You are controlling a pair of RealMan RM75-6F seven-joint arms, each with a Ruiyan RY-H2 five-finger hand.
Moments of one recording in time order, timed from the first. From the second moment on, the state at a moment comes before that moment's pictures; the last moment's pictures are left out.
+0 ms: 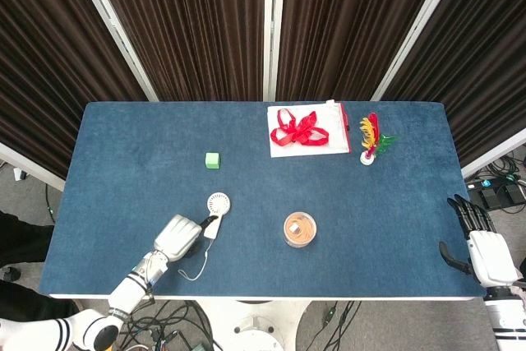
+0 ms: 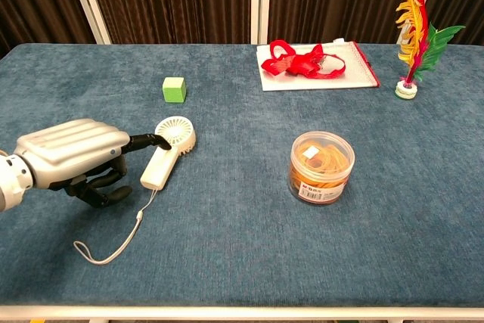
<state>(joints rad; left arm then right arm) -0.53 -1.62 -0.02 -1.48 1.36 0.97 0.42 0.09 -1.16 0.03 -1.47 -1.51 1.41 0.28</state>
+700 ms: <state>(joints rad) -0.54 -1.63 -0.01 -1.47 1.33 0.98 0.42 0.09 -1.16 0.03 -1.47 -1.51 1.41 0.28</state>
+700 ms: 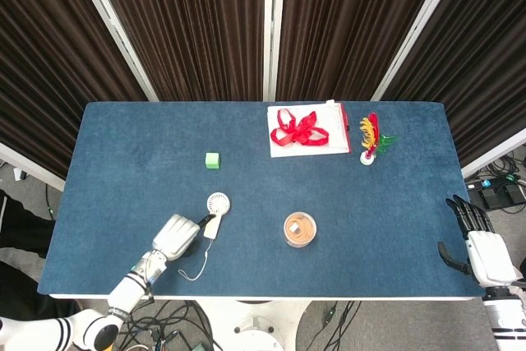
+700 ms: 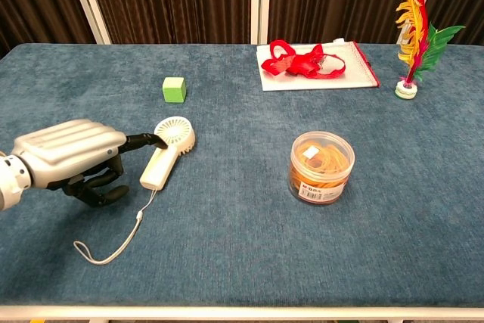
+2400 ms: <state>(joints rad) -0.27 -1.35 -0.02 -1.53 1.36 1.43 0.23 0.08 -1.16 0.04 -1.51 -1.51 1.44 0.24</state>
